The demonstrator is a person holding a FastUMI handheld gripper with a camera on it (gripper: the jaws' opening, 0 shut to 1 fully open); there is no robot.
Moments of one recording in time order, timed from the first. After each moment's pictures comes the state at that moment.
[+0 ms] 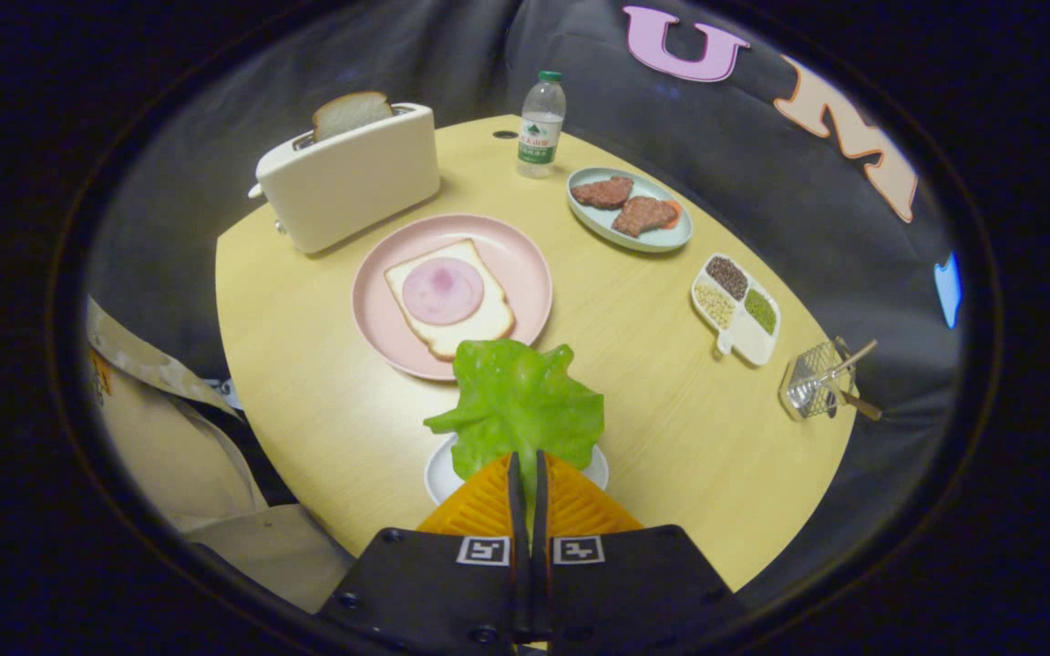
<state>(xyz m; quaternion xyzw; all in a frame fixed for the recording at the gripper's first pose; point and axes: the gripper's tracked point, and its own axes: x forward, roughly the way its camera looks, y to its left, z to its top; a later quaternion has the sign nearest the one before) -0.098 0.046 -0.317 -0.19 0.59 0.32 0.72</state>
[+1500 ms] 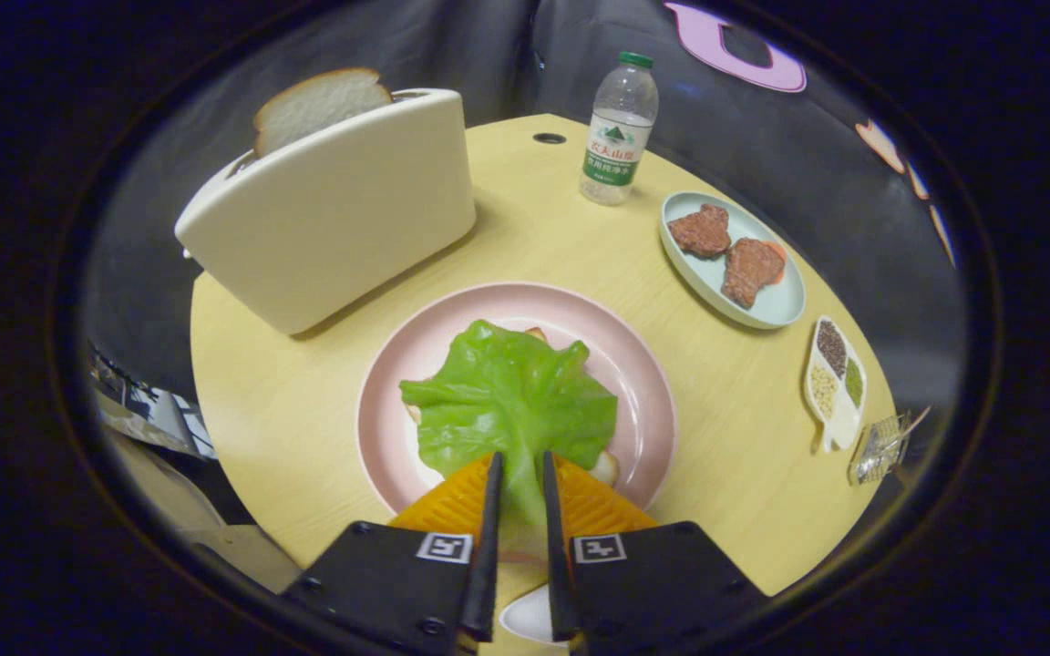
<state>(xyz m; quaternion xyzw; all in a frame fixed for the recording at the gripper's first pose) -0.061 0.188 -0.400 -0.18 0.58 0.35 0.71</state>
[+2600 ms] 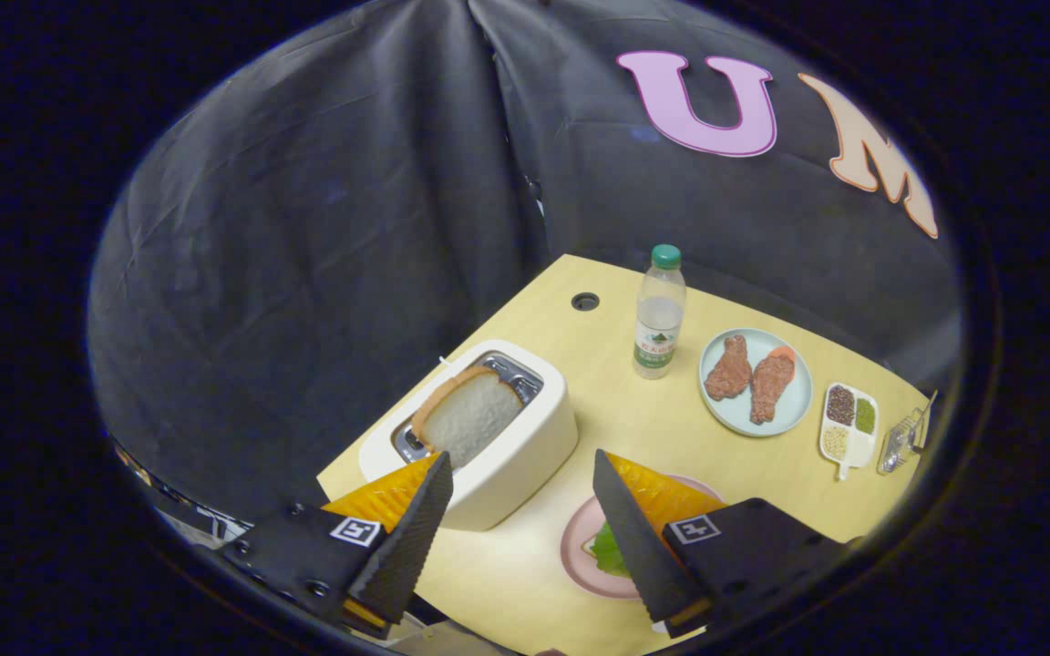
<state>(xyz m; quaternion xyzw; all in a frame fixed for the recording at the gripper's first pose) 0.024 0.345 -0.214 0.05 0.53 0.32 0.78</state>
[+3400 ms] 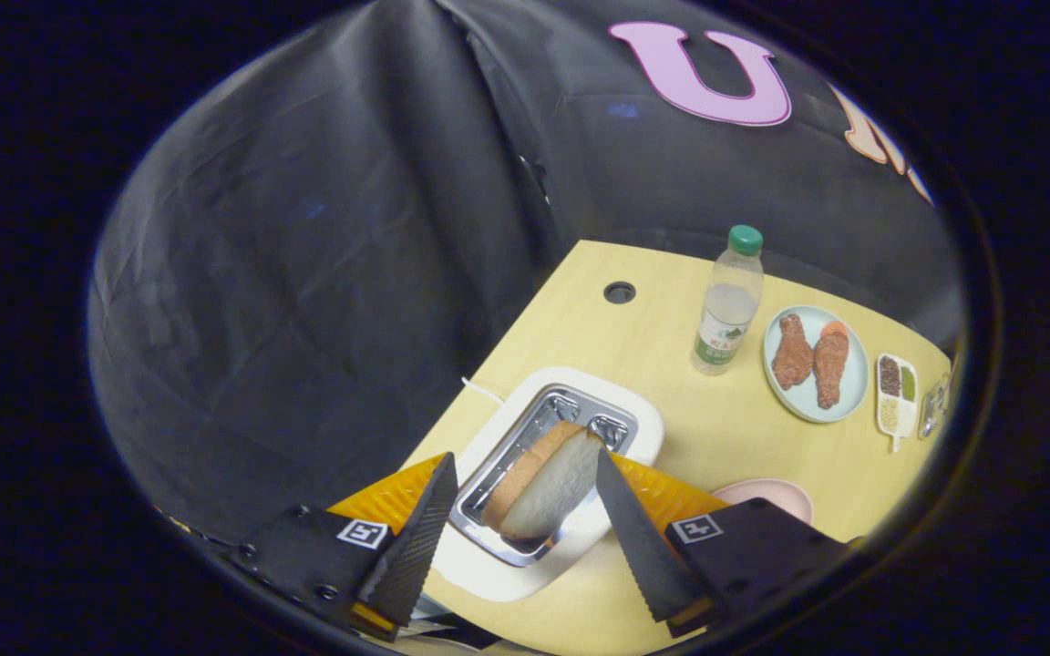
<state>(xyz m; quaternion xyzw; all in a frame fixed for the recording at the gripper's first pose) 0.024 0.431 -0.248 0.07 0.57 0.29 0.77</state>
